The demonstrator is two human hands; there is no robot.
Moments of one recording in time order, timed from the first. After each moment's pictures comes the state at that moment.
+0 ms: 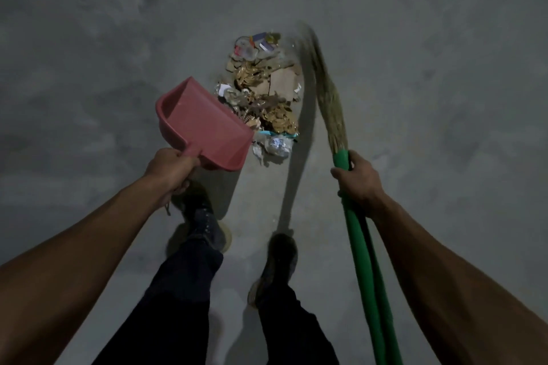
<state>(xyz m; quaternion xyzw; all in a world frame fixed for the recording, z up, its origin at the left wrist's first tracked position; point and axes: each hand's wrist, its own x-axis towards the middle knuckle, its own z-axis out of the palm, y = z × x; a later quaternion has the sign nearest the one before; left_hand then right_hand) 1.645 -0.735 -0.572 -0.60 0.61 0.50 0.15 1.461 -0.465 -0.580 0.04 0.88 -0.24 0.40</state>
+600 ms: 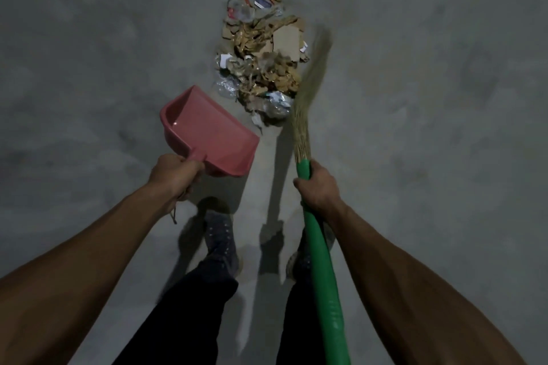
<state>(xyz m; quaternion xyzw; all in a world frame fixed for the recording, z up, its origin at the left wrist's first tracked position) 1.715 -0.780 -0.622 -0.56 0.61 0.51 0.23 1.620 -0.539 -0.641 0.08 0.87 -0.22 0.44</state>
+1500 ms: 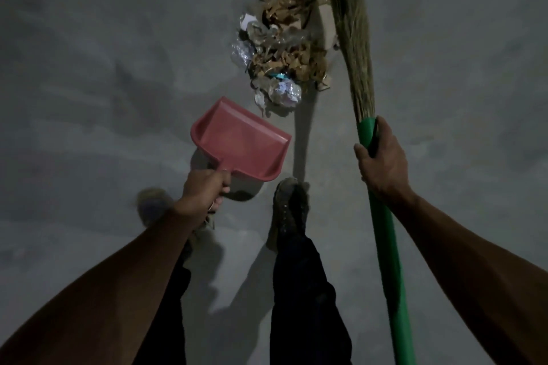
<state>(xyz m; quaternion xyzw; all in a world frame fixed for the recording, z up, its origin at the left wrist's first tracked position) 1.705 -0.628 -0.696 -0.72 0.40 0.54 0.17 1.460 -0.445 -0.676 -0.16 0.91 -0.17 0.34</state>
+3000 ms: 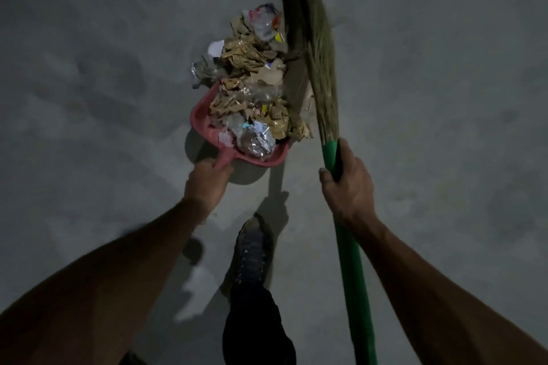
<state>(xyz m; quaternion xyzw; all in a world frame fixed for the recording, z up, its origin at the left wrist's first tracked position) 1.601 -0.631 -0.787 -0.68 0.50 0.52 0.10 1.402 -0.493 -0.735 -0.25 0.90 -0.14 0.34</state>
